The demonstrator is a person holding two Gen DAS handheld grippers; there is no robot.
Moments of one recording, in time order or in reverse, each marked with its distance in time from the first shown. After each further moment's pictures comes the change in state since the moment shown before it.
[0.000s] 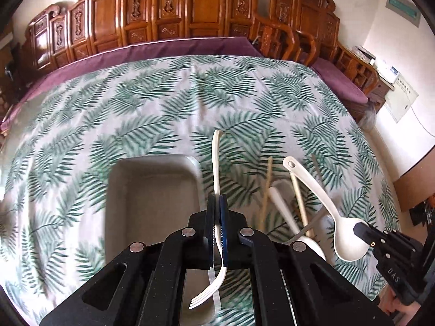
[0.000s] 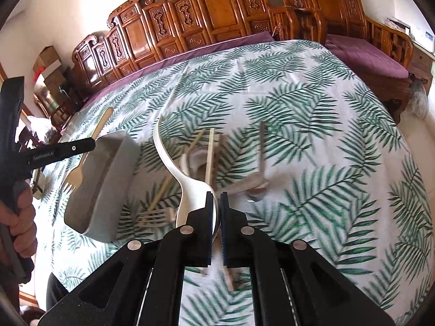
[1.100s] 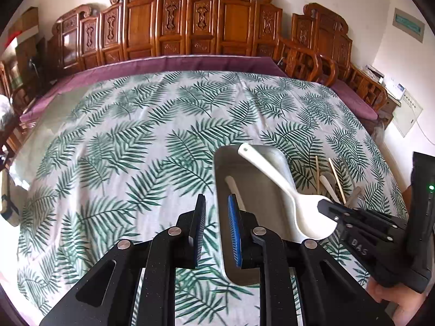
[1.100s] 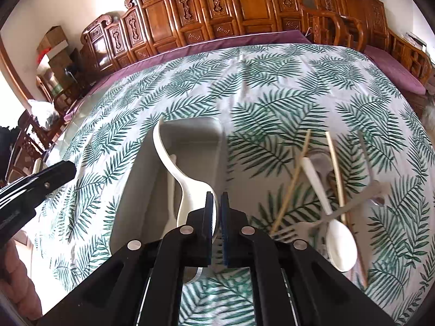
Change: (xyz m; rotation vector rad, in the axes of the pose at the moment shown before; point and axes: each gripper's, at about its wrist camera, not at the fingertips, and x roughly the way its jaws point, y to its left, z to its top) left arm -0.069 0.113 -0.043 -0.036 -0.109 0.048; right arm 0.058 0.172 0.006 -0.058 0.045 -0.012
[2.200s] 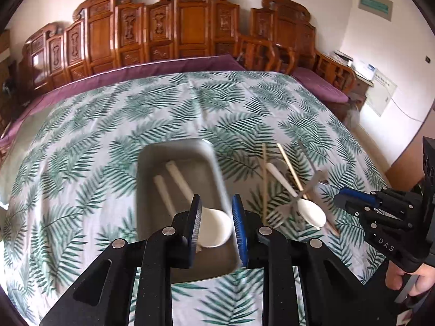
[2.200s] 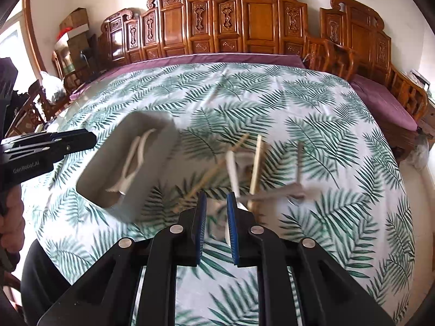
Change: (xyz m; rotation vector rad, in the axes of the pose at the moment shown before) left arm 0.009 -0.098 -0.020 0.127 -0.011 -0.120; right arm -0.074 -0.103 -0.038 -0.184 -0.073 -0.038
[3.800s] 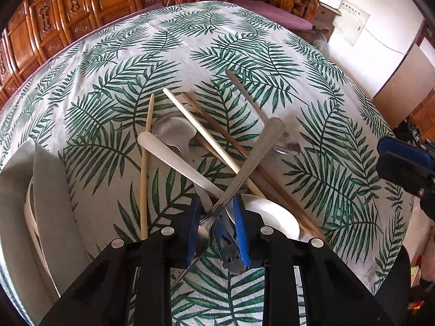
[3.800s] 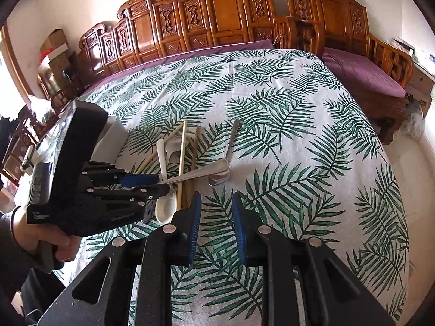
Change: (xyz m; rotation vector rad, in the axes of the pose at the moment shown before) left arm 0.156 -0.128 -0.002 0.223 0.285 -0.131; right arm -0.001 -0.107 -0.024 0.134 0.010 0.008
